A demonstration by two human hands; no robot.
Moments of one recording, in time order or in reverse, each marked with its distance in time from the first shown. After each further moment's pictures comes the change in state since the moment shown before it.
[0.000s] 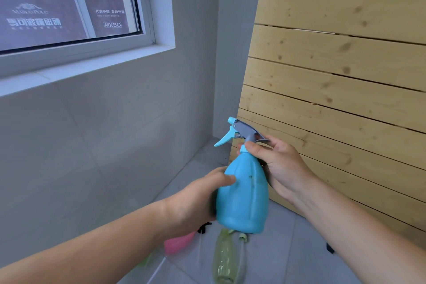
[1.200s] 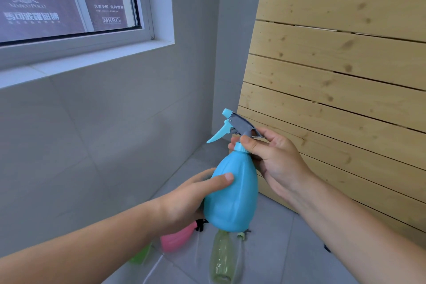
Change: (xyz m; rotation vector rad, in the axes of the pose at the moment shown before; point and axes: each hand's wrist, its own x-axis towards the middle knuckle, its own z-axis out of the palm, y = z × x) left_hand 0.002 -0.005 -0.014 -0.008 0.011 0.038; right_hand -0.002 -0.004 0.010 -0.059 -0.029 -0.075
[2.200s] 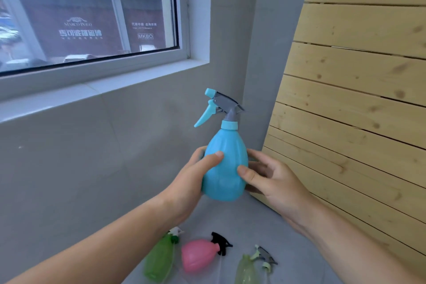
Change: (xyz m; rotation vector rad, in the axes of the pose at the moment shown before) left_hand -0.009 0.048 -0.051 -0.077 0.376 0.292; right_hand 0.020 0.018 0.047 -0.326 -0.264 -0.033
